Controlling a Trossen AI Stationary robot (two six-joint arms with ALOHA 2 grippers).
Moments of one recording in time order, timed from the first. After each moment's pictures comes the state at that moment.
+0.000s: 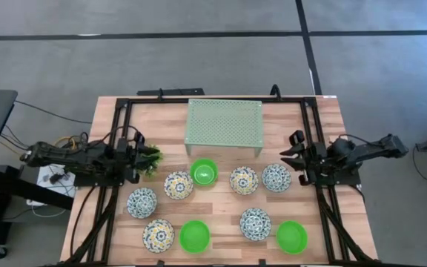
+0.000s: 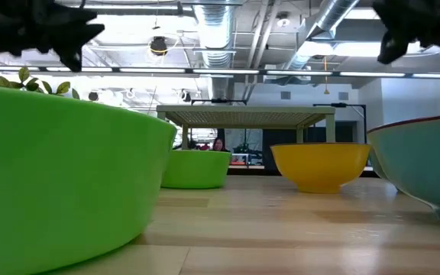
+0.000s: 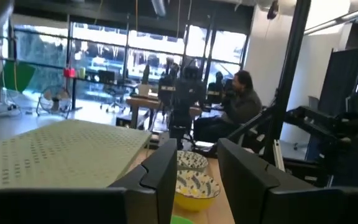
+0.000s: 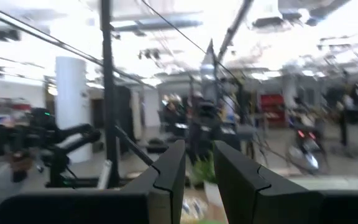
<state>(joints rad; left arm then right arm) -0.13 0.18 0.07 0.31 -0.15 -0.09 0.22 0.17 0.02 0.50 0.13 -0.01</state>
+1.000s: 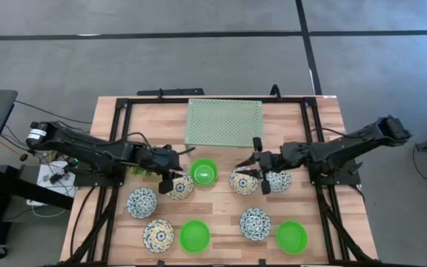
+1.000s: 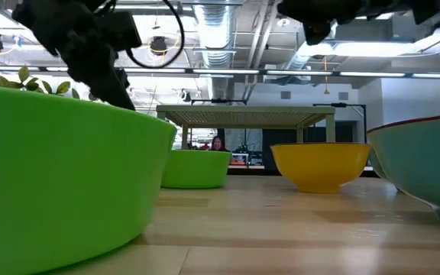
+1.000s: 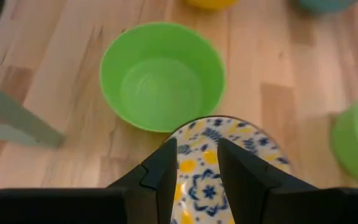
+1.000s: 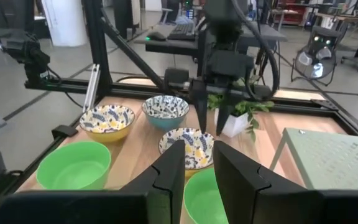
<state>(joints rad) -0.15 1.17 0.63 -0.27 -0.08 -0.20 0.21 1.14 0.61 0.37 0.10 -0.04</state>
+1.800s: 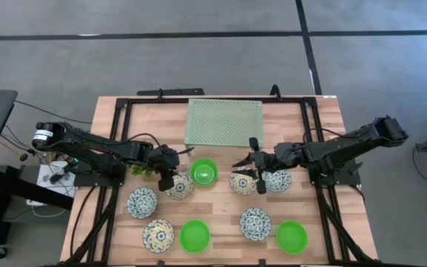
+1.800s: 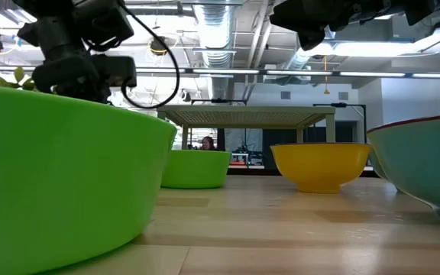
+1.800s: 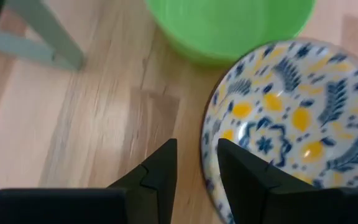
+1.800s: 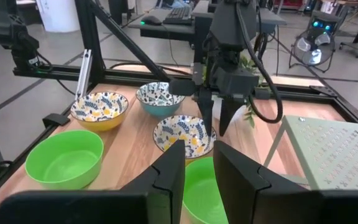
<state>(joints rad) -0.07 1.26 0.59 -0.38 -0.06 -0.22 0.20 1.18 0.64 0.32 0.10 -0.03</state>
